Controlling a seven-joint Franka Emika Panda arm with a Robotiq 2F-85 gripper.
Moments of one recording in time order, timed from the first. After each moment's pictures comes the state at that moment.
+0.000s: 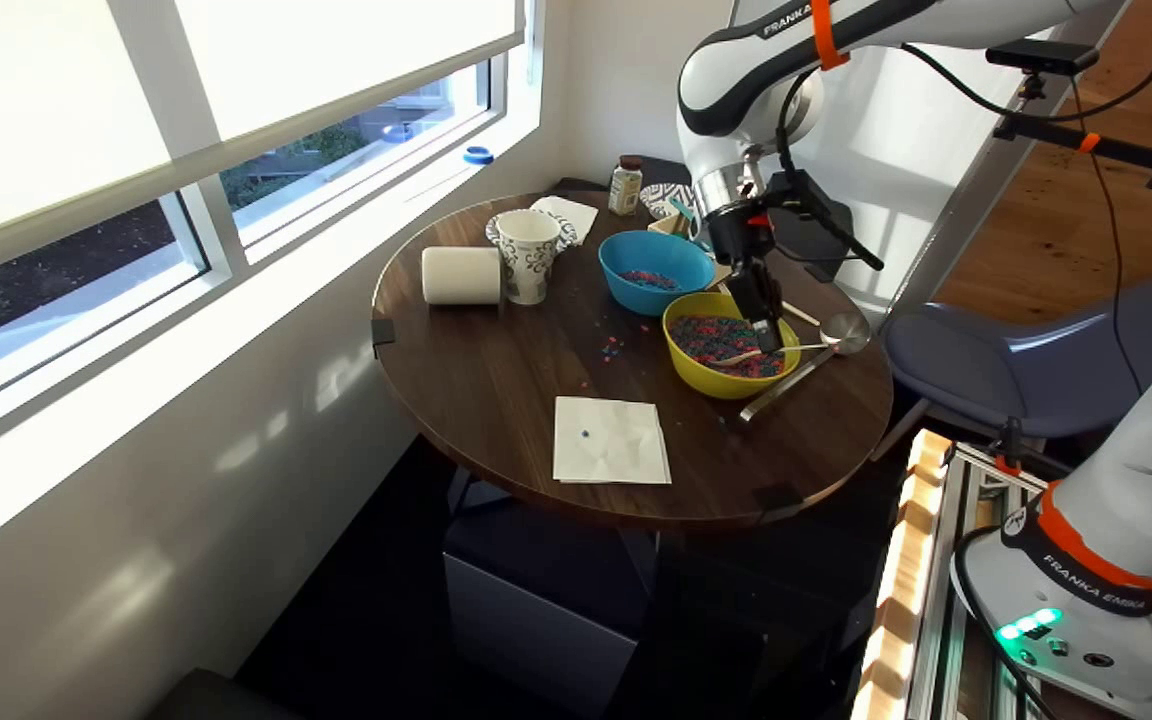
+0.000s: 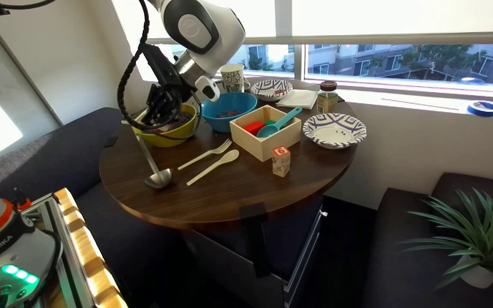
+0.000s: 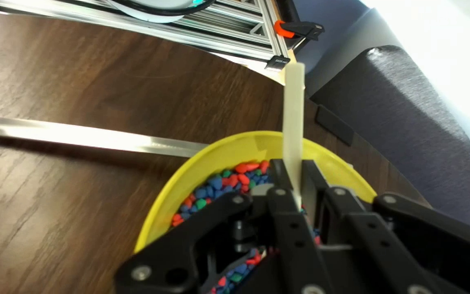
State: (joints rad) arm -0.11 0.26 -0.10 -2.01 0.31 1.40 -0.32
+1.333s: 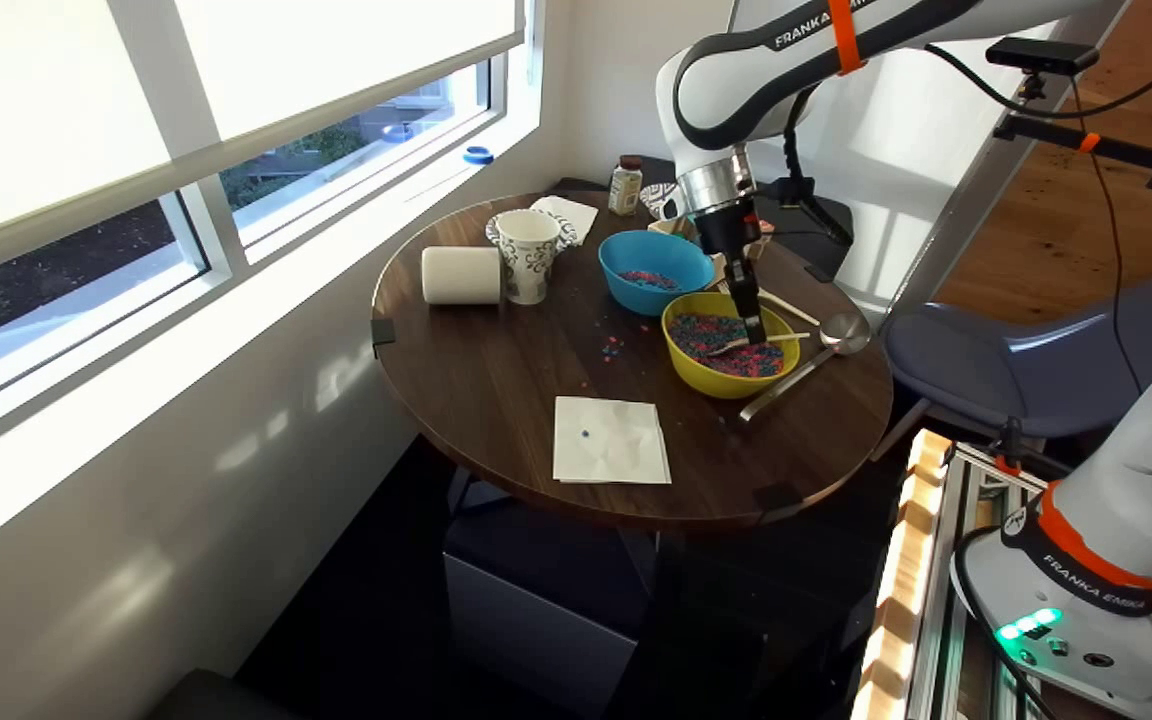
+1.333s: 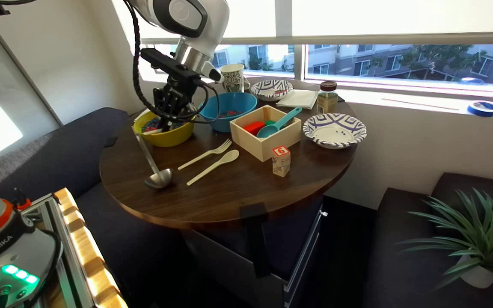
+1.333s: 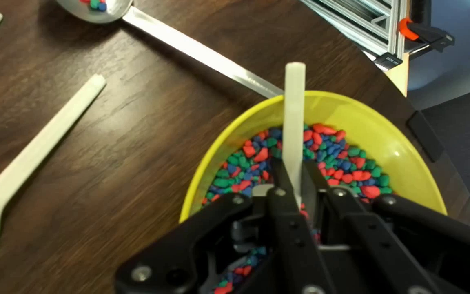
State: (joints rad) arm -0.09 0.21 -0.02 -2.03 0.08 1.58 -0.53
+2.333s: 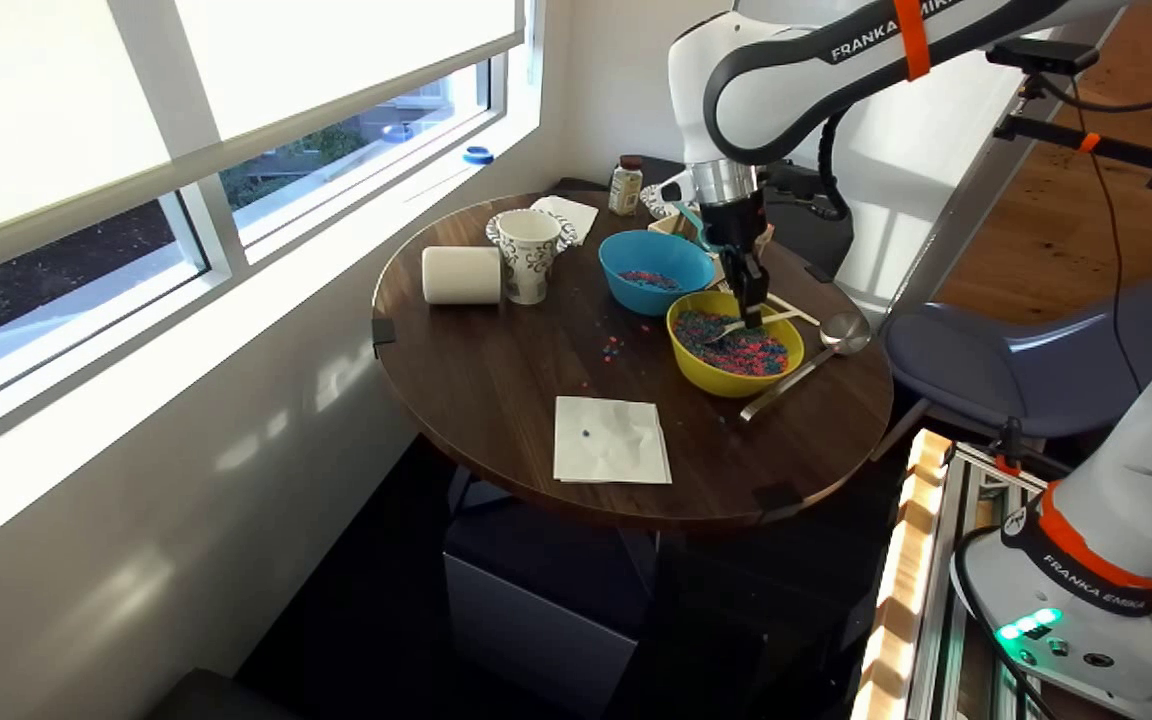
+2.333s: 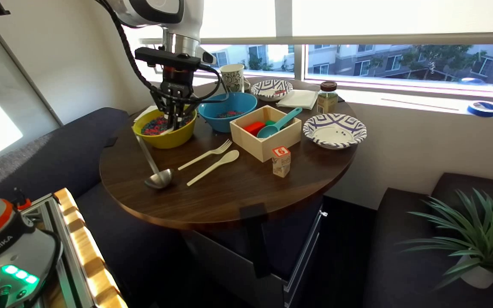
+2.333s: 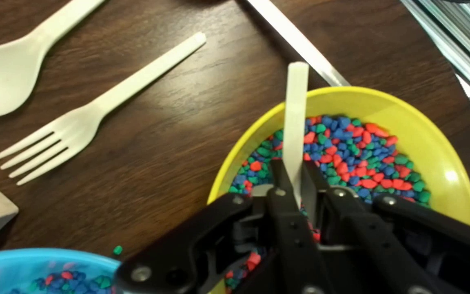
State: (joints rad) arm -0.06 0.07 0.00 -2.16 -0.10 1.79 -0.71
